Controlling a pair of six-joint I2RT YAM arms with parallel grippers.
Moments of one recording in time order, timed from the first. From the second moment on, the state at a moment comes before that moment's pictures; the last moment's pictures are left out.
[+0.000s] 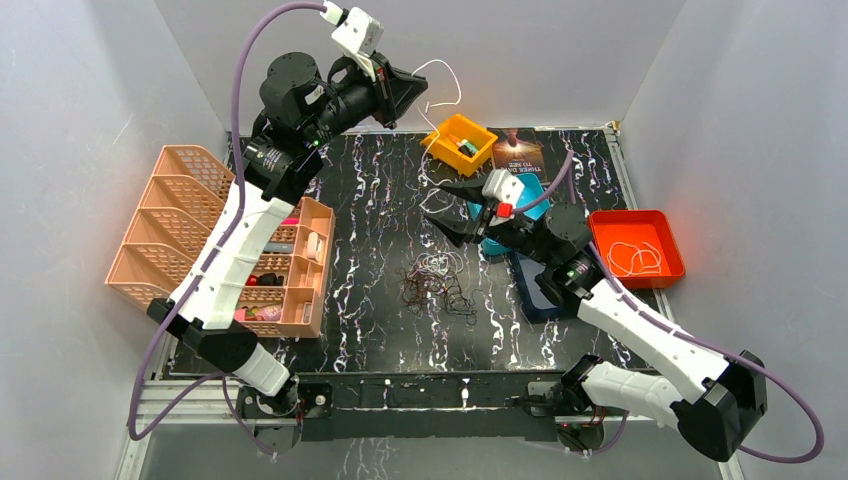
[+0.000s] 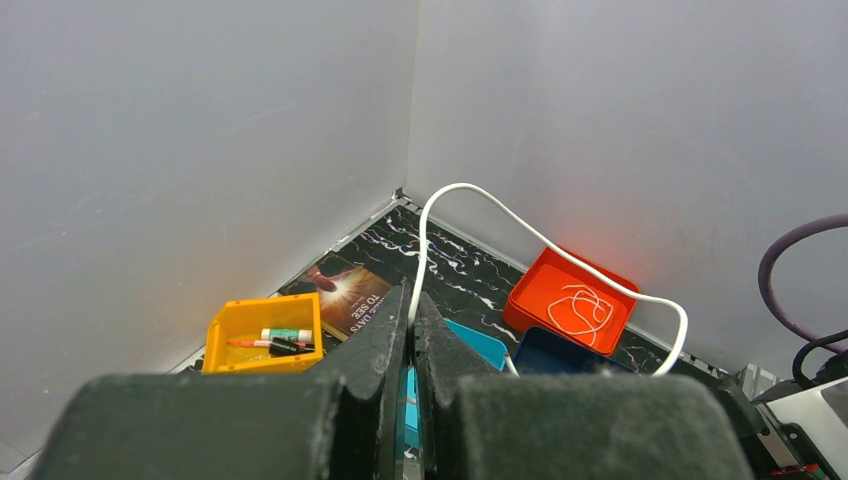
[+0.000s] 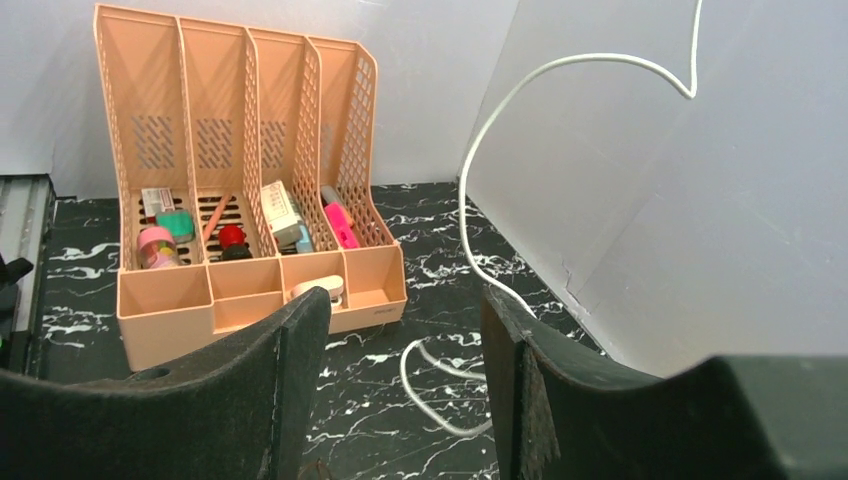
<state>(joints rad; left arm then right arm) -0.57 1.55 2.00 -0.33 0.34 -0.11 0.74 1.02 0.85 0.45 -0.42 -0.16</state>
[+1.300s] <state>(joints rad) -0.57 1.55 2.00 -0.33 0.34 -0.11 0.74 1.14 0.93 0.45 -0.38 -0.23</state>
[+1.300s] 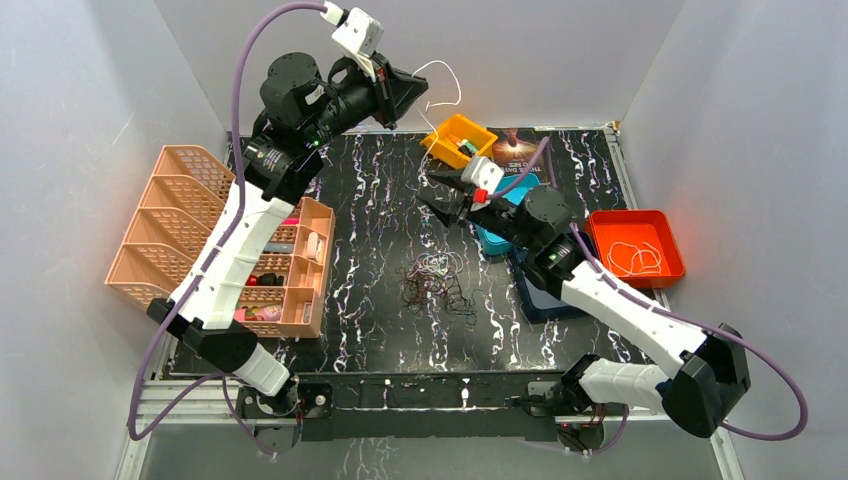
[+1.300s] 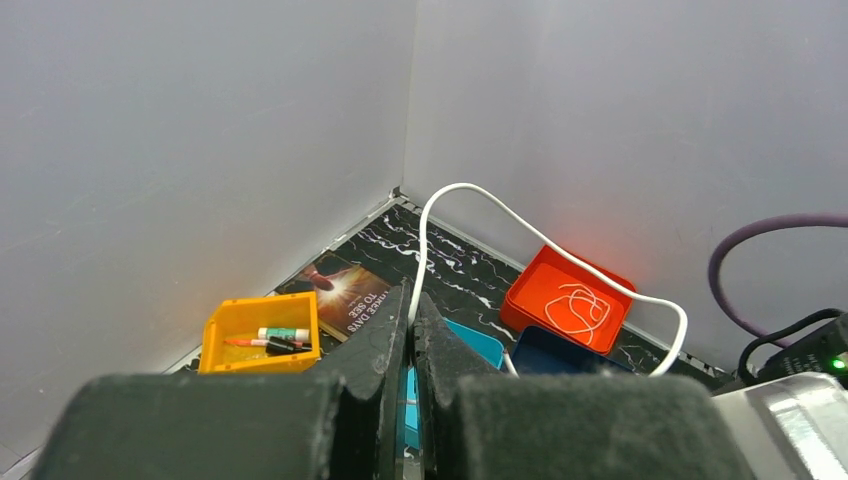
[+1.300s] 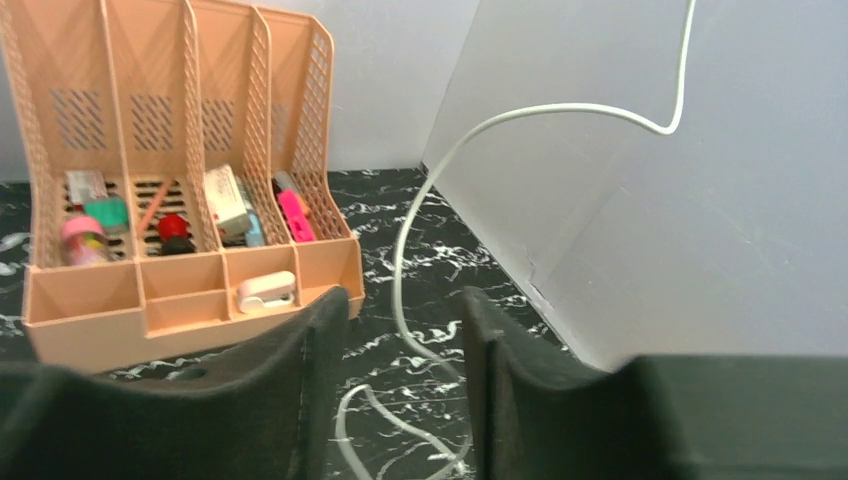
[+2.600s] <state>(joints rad) -0.57 1.48 1.50 -0.34 0.27 -0.21 0.63 1.08 1.00 -0.08 0.22 0.06</state>
